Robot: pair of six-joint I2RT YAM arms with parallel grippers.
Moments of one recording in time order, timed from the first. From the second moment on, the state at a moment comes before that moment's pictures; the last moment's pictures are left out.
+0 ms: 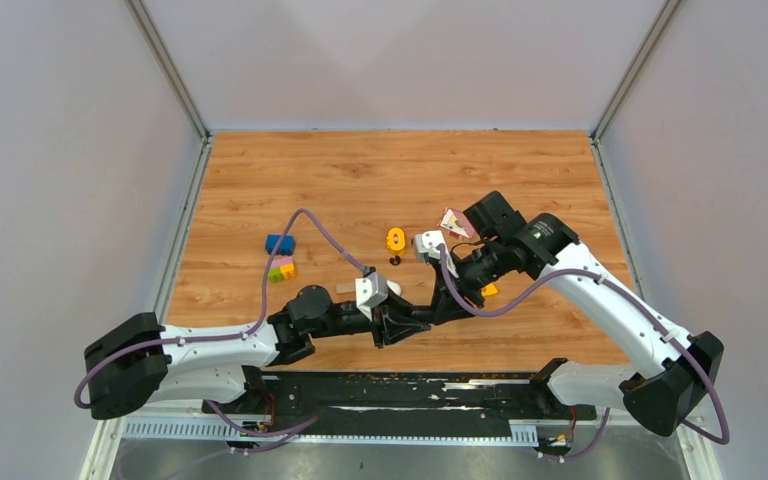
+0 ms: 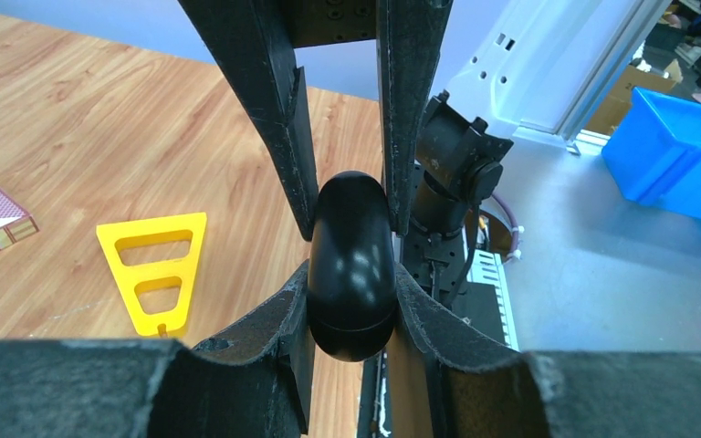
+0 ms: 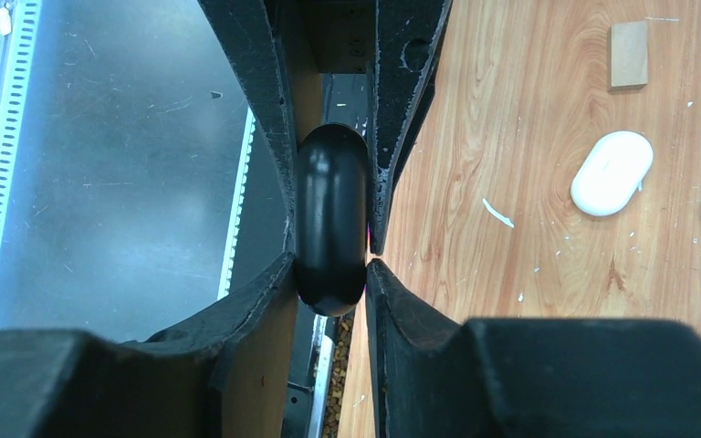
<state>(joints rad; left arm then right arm) -1.13 1.11 0.37 0.84 0.34 -0.22 0.67 1.23 1.24 -1.13 -0.91 -0.70</state>
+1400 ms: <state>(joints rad) -1.13 1.06 0.29 0.88 0.25 -0.28 0.67 1.25 1.22 -1.13 -0.91 -0.73</state>
